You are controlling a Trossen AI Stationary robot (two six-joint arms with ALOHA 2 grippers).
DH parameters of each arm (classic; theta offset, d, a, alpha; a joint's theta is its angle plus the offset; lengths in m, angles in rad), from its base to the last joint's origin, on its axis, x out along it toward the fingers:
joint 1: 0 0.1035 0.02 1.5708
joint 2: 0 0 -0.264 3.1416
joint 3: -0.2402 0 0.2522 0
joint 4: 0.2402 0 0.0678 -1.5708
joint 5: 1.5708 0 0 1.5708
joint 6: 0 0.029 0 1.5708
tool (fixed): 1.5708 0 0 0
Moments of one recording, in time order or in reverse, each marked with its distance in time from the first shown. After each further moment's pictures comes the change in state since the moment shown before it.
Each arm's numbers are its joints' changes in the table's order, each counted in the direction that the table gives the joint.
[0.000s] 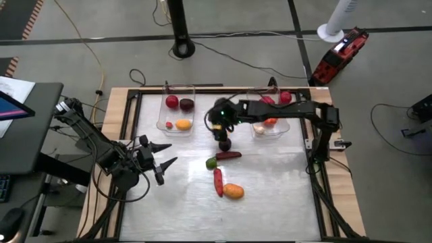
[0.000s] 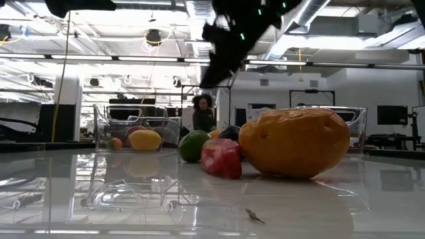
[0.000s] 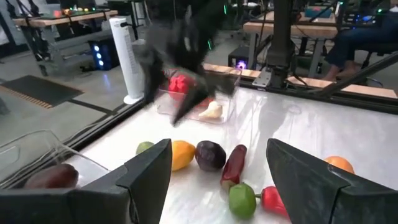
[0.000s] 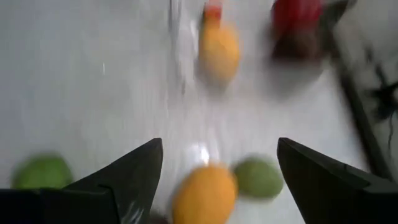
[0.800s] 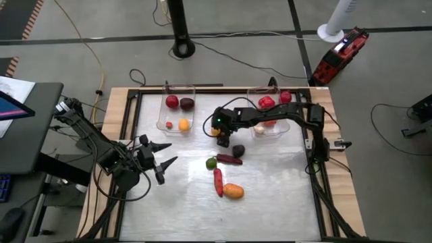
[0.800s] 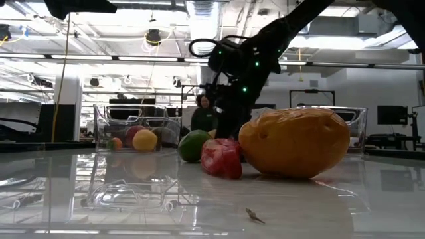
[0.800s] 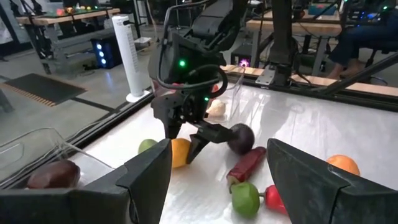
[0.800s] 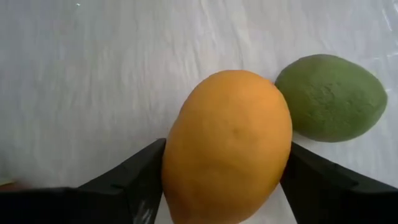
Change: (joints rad) left arm 0.009 0.000 0.000 0.022 0.003 -0.017; right arm -0.054 -0.164 0.137 -0.076 -0.049 0.129
